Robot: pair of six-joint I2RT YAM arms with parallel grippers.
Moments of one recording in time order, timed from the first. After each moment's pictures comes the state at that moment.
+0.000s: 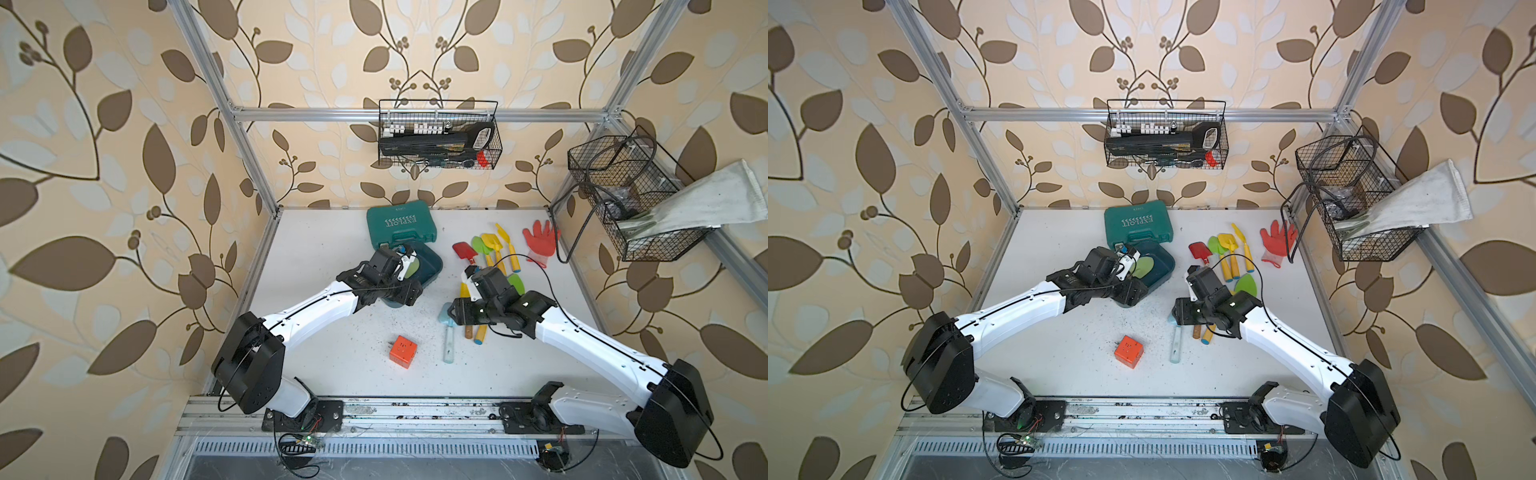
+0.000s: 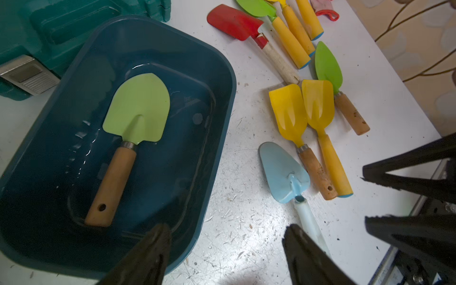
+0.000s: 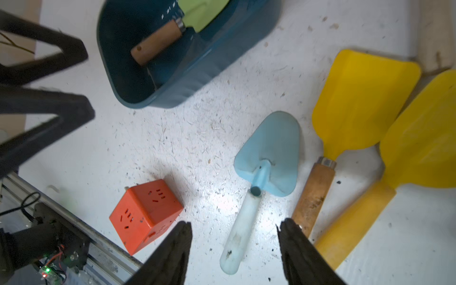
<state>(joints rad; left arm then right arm) -0.72 1.48 1.04 -0.36 0.15 -0.24 0.65 1.22 0.84 -0.62 -0.04 0.57</state>
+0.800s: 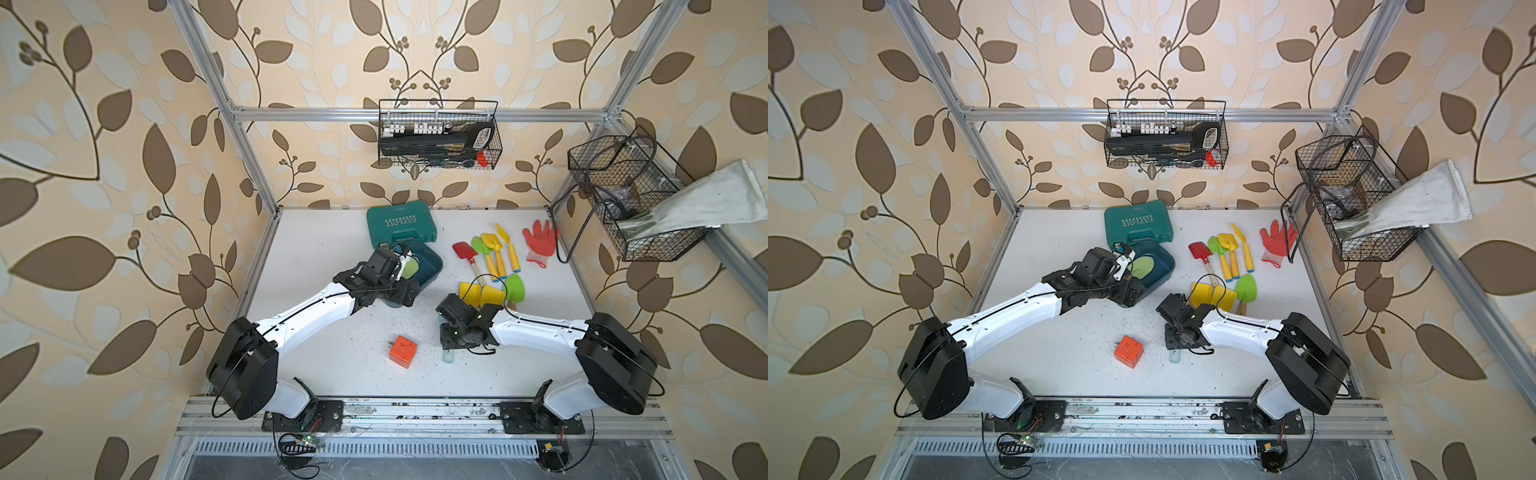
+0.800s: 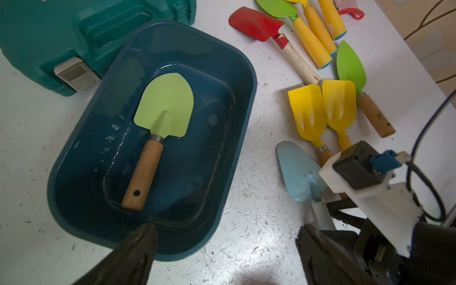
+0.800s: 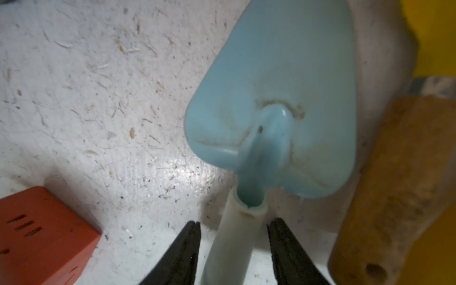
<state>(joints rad) -0.72 1.44 1.04 -0.41 0.06 -0.24 0.82 1.52 0.76 -0.51 0.10 0.77</state>
